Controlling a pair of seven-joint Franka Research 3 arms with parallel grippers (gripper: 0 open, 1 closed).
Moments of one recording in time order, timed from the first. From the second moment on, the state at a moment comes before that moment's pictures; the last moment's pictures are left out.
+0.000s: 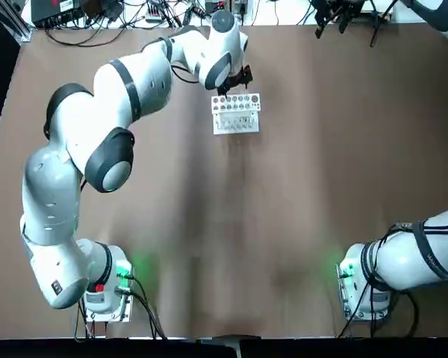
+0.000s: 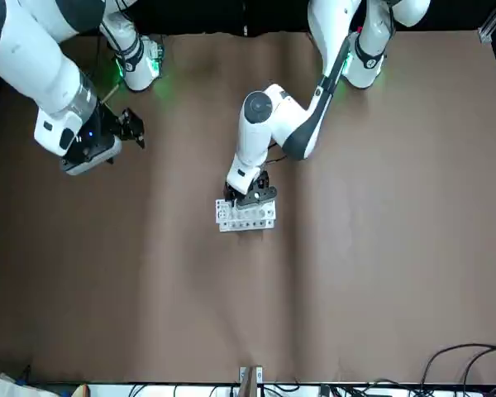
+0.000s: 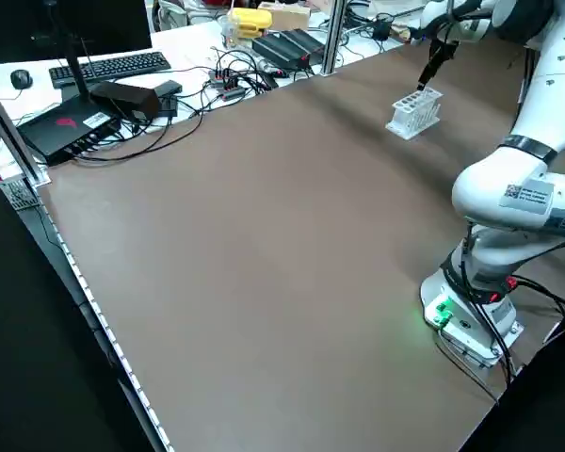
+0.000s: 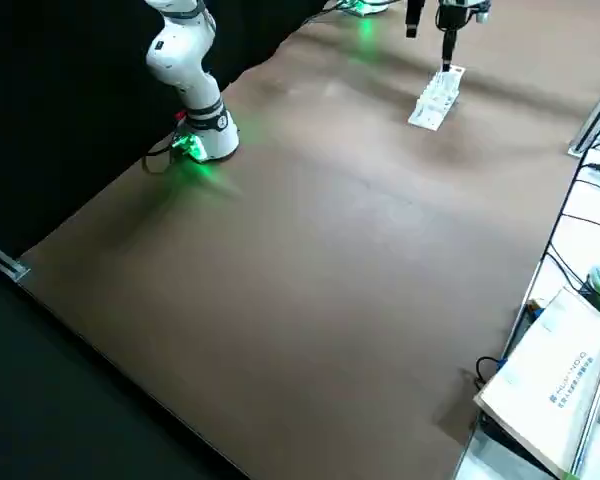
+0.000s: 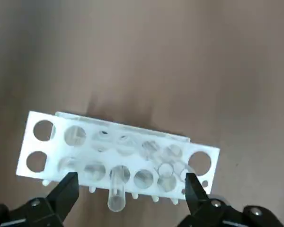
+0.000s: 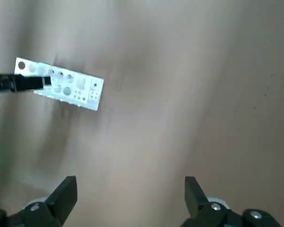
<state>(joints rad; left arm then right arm) -0.89 0.63 0.11 -1.51 -0.05 2.36 -1.04 0.33 0.02 -0.02 -1.67 0.14 1.69 -0.02</state>
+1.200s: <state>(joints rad) -0.91 0.66 0.11 -1.50 -0.05 2.28 -1.01 0.33 0.03 -0.04 -1.66 0.14 1.73 -0.02</state>
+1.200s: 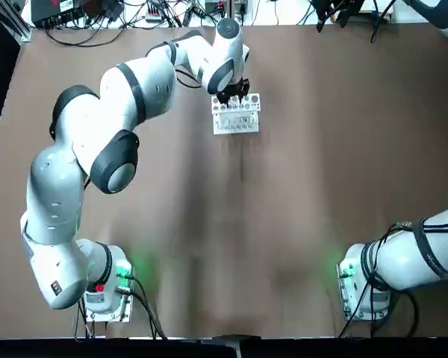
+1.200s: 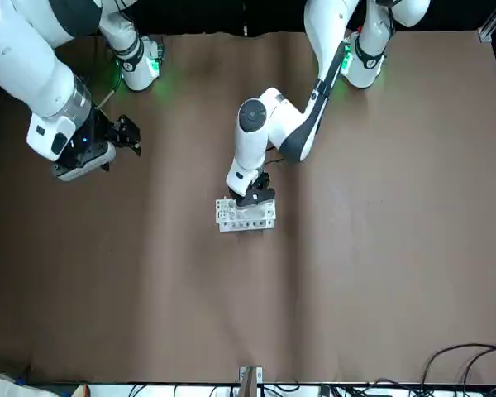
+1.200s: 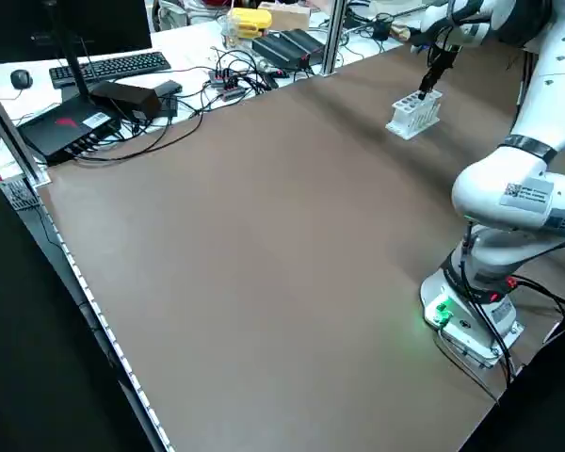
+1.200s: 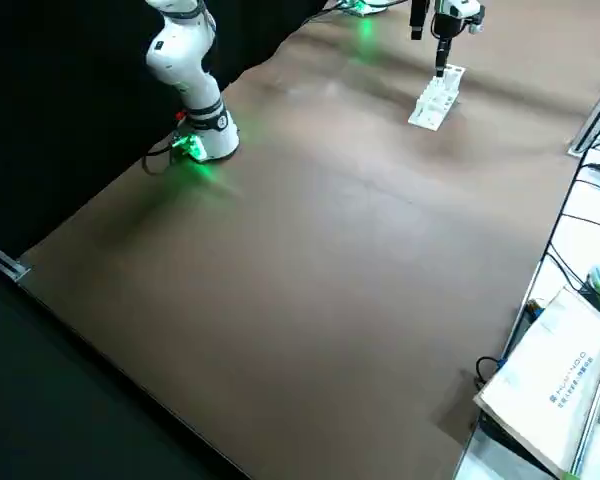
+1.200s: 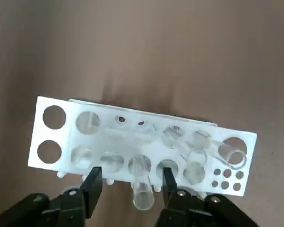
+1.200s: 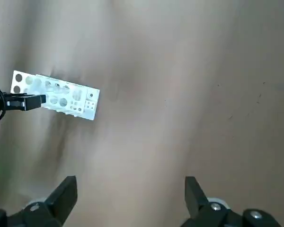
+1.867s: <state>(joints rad) -0.91 0.66 0.11 -1.50 -0.05 2.28 -1.01 0.32 0.03 -0.04 -1.66 0.14 1.73 -0.02</state>
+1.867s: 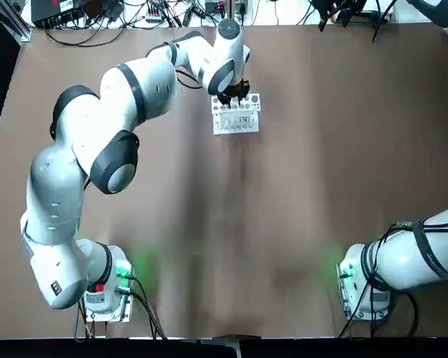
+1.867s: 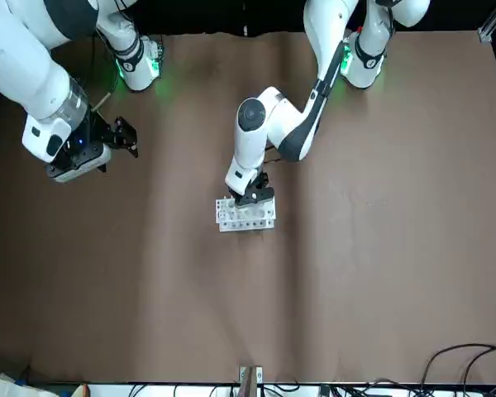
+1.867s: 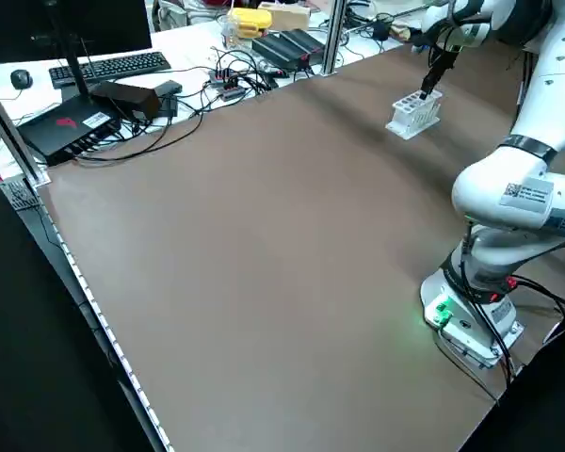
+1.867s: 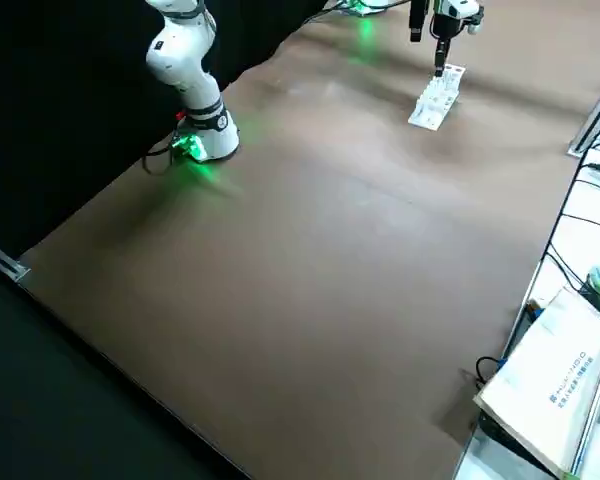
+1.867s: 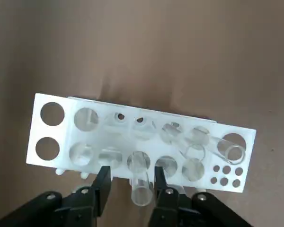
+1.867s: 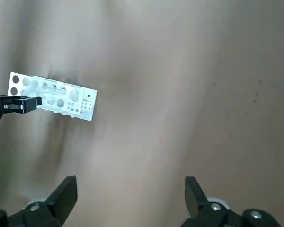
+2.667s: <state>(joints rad) -0.91 0.66 0.11 -1.50 -0.05 2.28 -1.01 0.32 0.03 -0.04 -1.66 0.14 1.72 -0.02</state>
